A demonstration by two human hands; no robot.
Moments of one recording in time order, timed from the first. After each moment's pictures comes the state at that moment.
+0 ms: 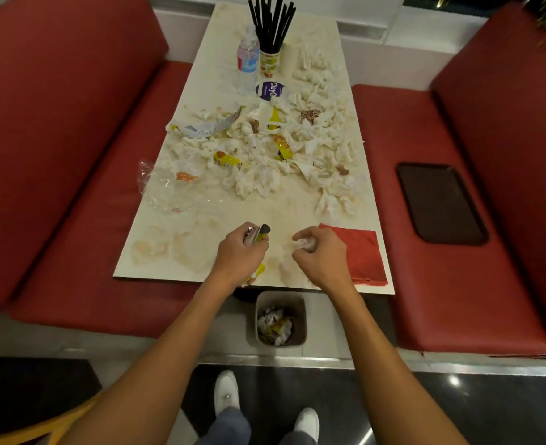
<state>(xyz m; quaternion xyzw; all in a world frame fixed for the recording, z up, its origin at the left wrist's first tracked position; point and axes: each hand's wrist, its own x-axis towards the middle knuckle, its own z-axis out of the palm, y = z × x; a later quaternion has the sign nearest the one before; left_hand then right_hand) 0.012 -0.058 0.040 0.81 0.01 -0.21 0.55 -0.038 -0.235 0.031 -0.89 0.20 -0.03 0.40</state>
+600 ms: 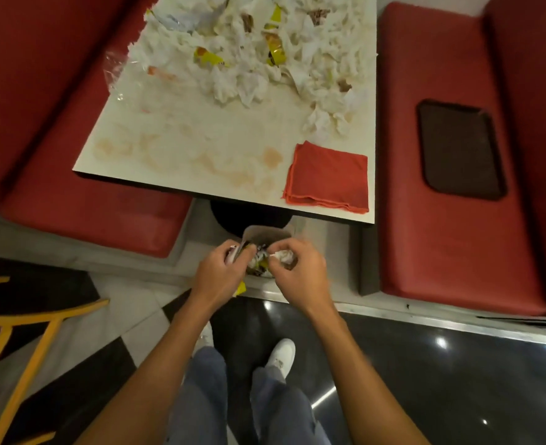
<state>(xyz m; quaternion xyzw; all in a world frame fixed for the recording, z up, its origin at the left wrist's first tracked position) -0.169 -0.078 -0.056 0.83 0.10 -0.20 0.51 -0.201 -0.246 -0.044 -0.86 0.16 0.03 0.48</state>
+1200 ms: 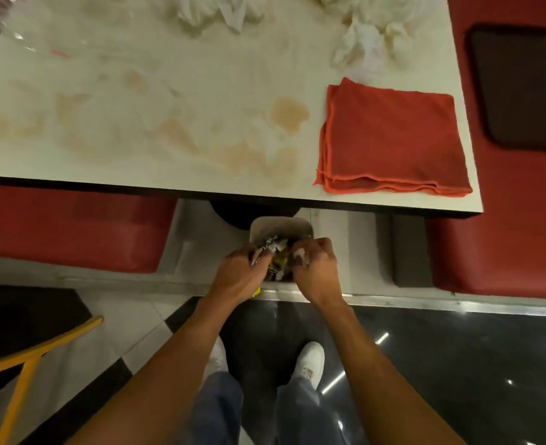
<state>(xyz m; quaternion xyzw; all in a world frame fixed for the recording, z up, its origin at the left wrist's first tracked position) -0.088 -0.087 -0.264 0.86 0.05 -0.33 0.39 -0.141 -0.257 -0.292 -0.87 0.25 0.10 0.42</state>
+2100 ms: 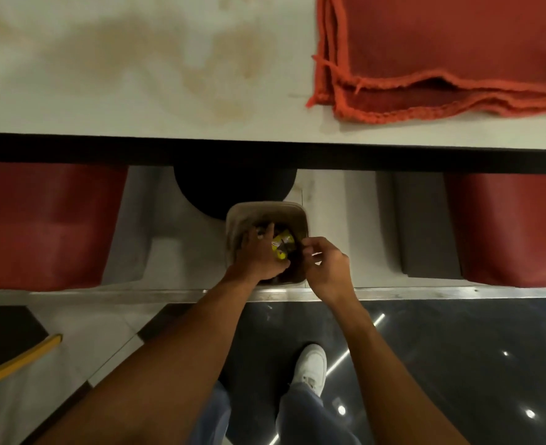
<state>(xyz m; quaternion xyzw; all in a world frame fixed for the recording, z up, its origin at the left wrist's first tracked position) -0.051 -0.166 -0.495 0.90 -0.10 -0.38 0.18 -0.145 -0.307 -0.428 -0.83 0.32 0.08 0.45</state>
